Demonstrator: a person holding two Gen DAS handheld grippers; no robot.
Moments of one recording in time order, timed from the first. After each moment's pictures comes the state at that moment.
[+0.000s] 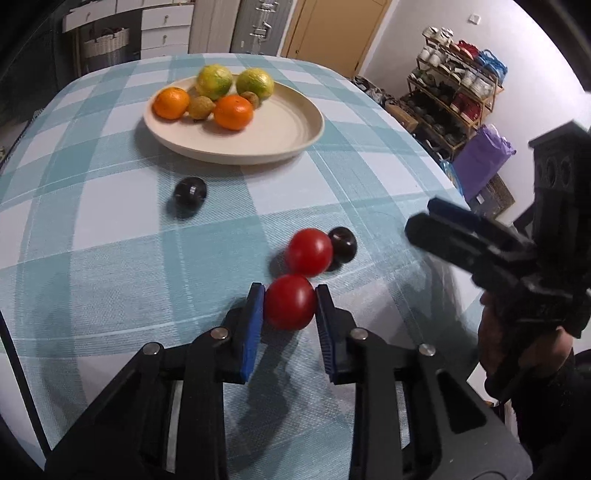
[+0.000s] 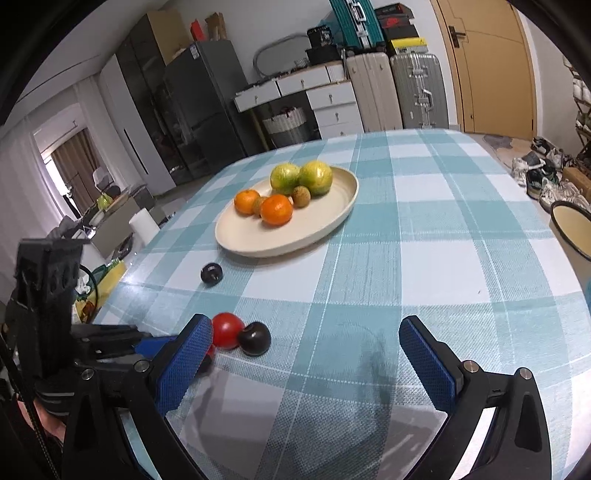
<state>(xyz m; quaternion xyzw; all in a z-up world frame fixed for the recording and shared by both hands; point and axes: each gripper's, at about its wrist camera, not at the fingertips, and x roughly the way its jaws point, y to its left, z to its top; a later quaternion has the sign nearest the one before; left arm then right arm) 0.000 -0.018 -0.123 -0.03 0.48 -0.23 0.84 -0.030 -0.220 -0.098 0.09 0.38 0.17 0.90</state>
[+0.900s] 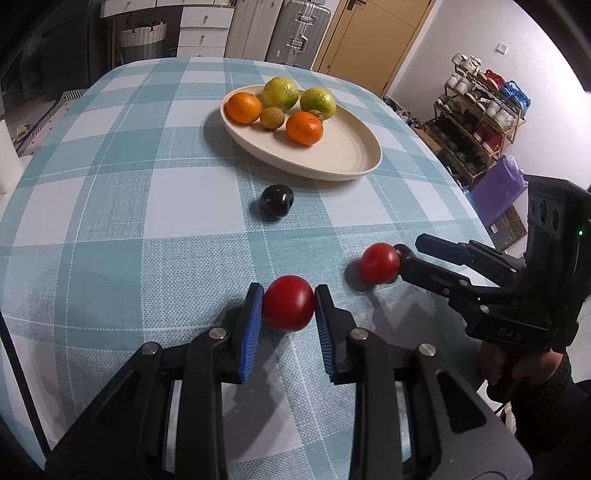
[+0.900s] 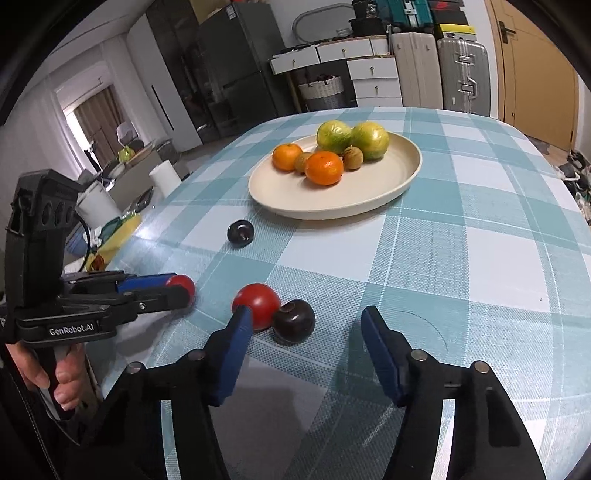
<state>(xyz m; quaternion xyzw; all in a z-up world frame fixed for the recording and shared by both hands) 0.003 0.039 -0.122 -0.07 0.48 -0.18 0.86 -0.012 -0.178 -0.120 0.03 0.42 0.23 0.87</state>
